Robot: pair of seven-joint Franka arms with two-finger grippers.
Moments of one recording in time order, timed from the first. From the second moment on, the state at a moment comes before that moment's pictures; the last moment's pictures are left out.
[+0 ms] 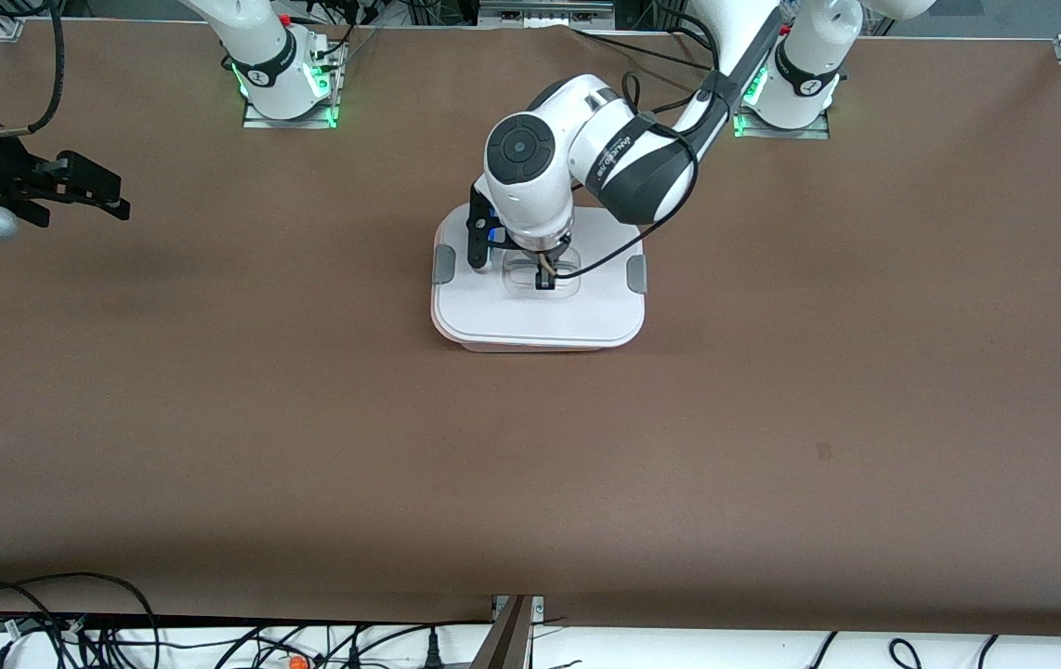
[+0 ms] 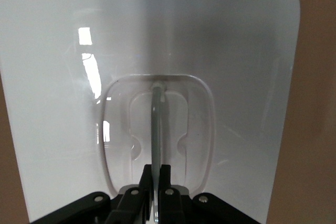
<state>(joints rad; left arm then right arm) -0.77 0.63 -0.03 -1.31 -0.01 1.78 0.77 0.17 0.04 -0.14 -1.52 0.06 1.49 -0.04</state>
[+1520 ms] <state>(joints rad) -0.72 0.67 0.00 -1.12 0.02 1.72 0.60 0.18 0.06 -0.13 -1.53 0.06 1.50 -0.04</state>
